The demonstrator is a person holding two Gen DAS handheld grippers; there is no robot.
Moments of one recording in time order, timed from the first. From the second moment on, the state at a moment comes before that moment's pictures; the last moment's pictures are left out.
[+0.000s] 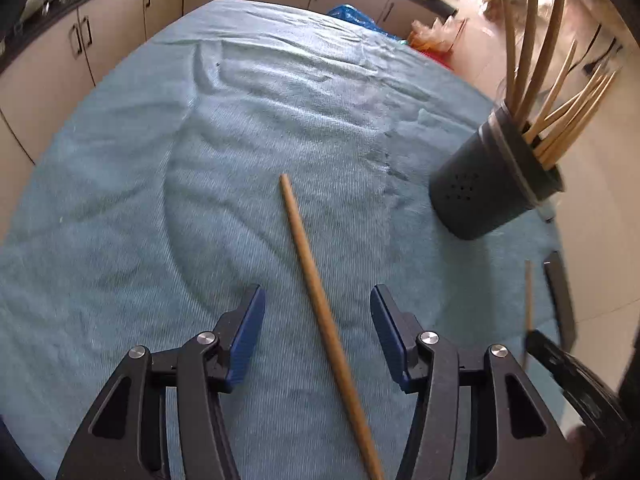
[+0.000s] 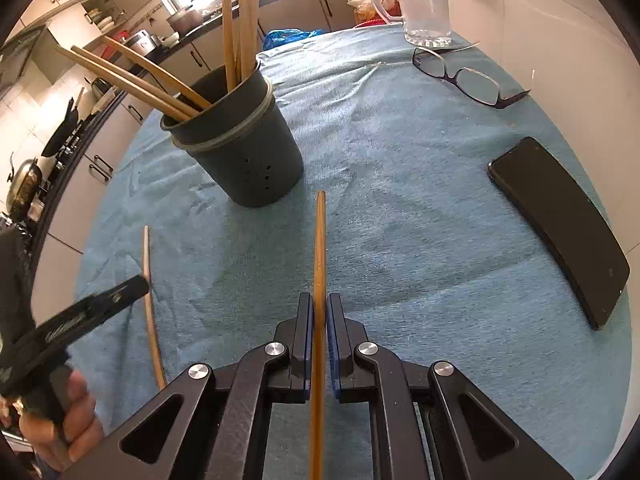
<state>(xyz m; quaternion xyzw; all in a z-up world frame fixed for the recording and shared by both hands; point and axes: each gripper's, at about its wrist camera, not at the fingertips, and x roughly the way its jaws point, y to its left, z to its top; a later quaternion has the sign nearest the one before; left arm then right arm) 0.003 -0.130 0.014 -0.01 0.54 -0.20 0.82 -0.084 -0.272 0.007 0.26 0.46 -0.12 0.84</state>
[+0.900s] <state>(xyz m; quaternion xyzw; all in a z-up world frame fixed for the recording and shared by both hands) -0.070 -0.080 0.084 0.01 0.36 -0.23 0.91 -0.093 -0.239 0.044 0.22 0.41 -0.08 0.88</state>
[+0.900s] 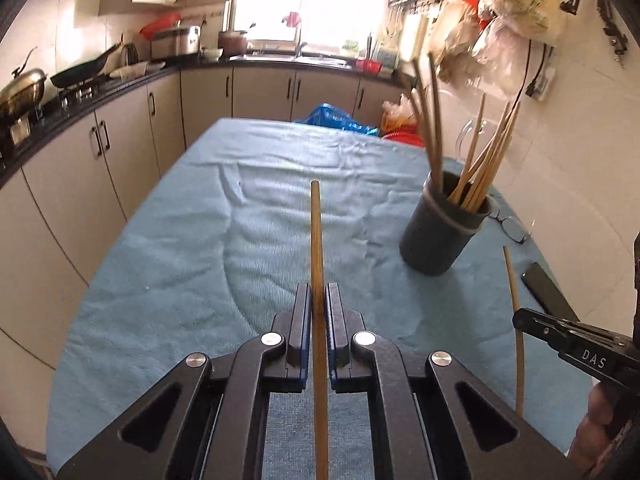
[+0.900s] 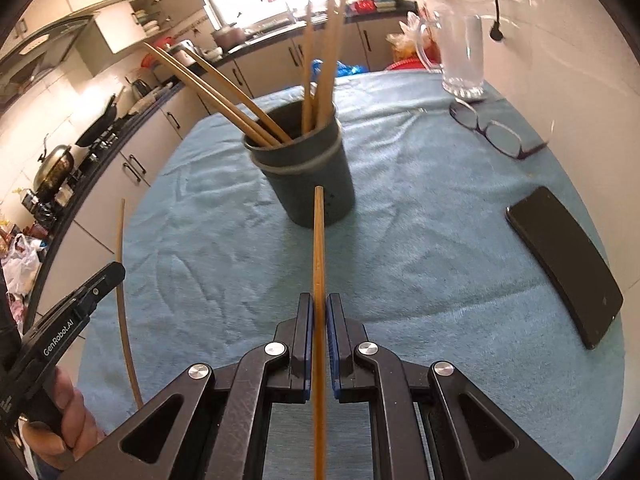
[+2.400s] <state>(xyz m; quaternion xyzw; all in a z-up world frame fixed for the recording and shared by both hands) -0.101 -0.099 0.119 0.03 0.31 -0.25 0.92 -0.129 -0.228 0.092 0.17 0.29 -0.08 0.94</state>
